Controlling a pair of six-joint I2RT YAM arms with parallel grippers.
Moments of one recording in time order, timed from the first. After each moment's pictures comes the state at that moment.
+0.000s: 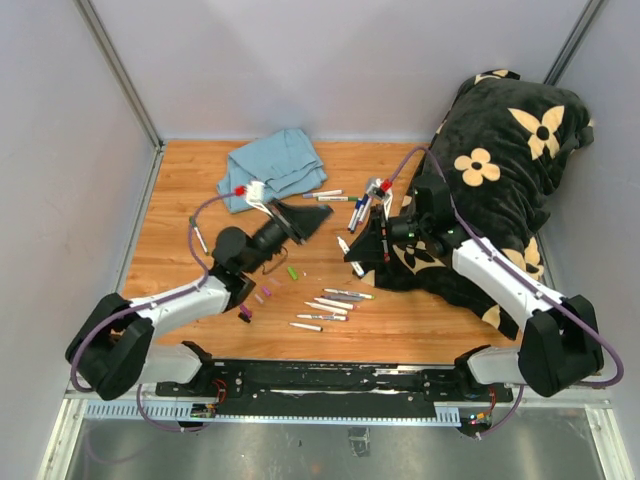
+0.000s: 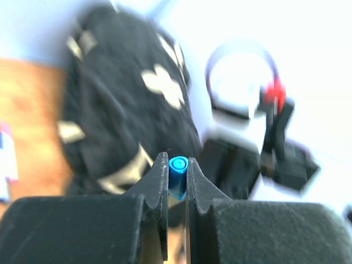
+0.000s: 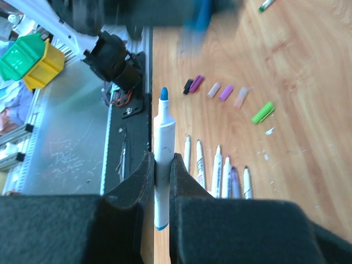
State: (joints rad) left arm -0.70 1.28 0.52 1.04 0.18 -0.87; right arm 0.43 1.32 0.94 -0.07 -1.14 0.06
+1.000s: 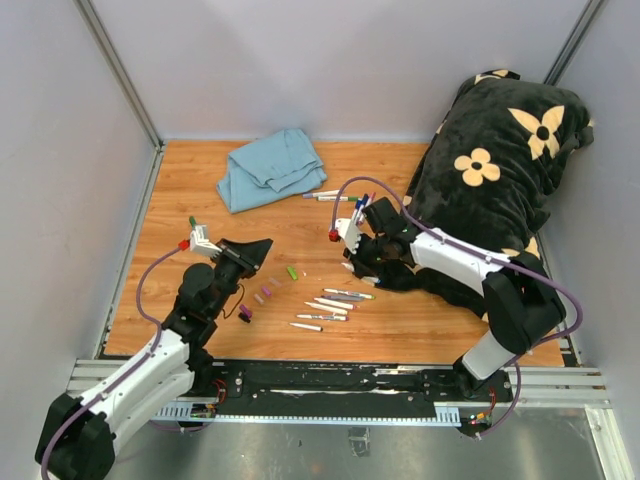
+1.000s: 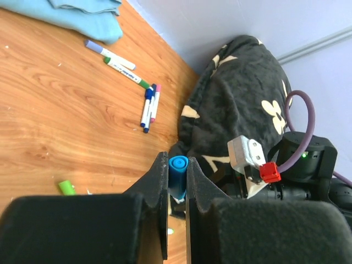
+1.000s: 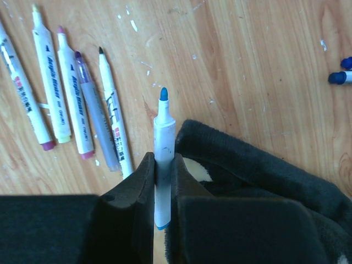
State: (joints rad) left arm -0.47 0.71 0.21 0.48 -0.13 -1.01; right arm 0.63 1.59 1.01 -0.46 -0.39 -0.53
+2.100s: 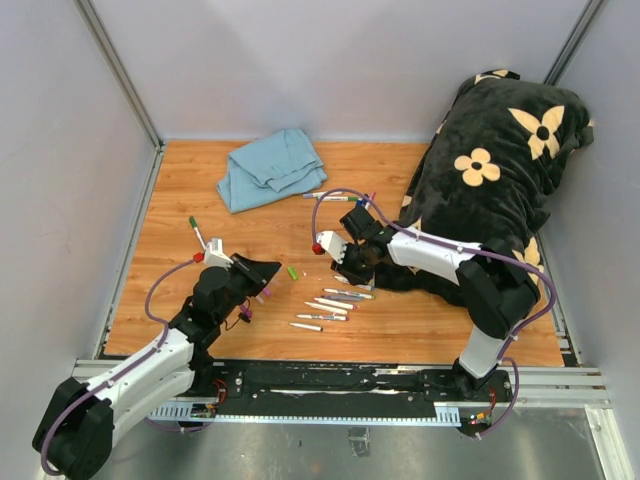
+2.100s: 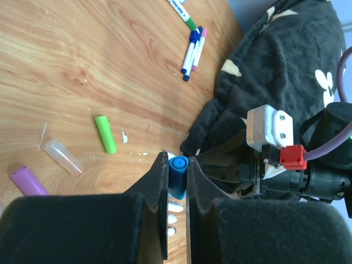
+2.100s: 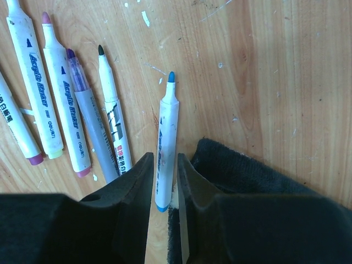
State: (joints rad) left arm -0.51 0.73 0.14 0.34 -0.10 -1.13; right arm 0.72 1.73 1.09 -0.52 -0.26 -0.56
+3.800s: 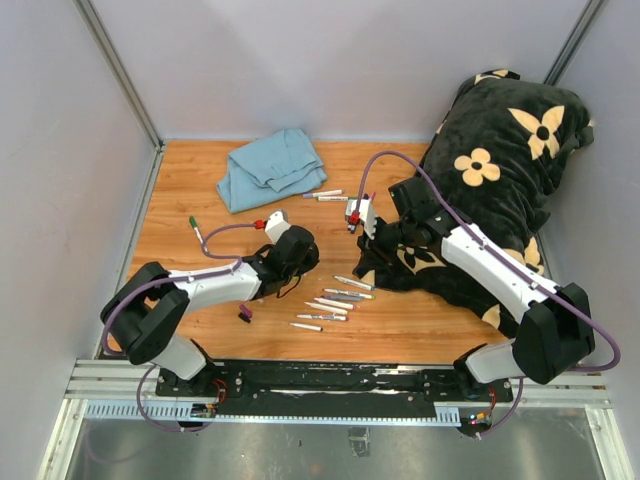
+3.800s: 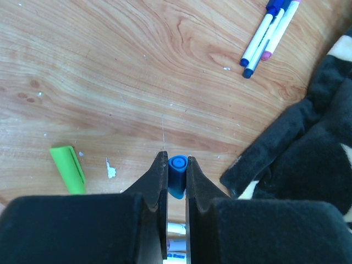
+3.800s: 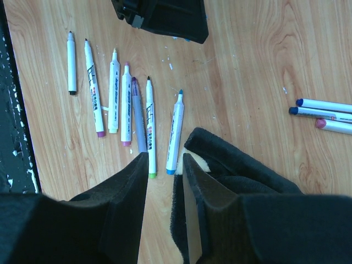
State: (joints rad) left arm -0.79 1.49 0.72 0.09 -0.42 -1.09; right arm 0.53 1.40 1.11 -0.65 -0.62 -0.64
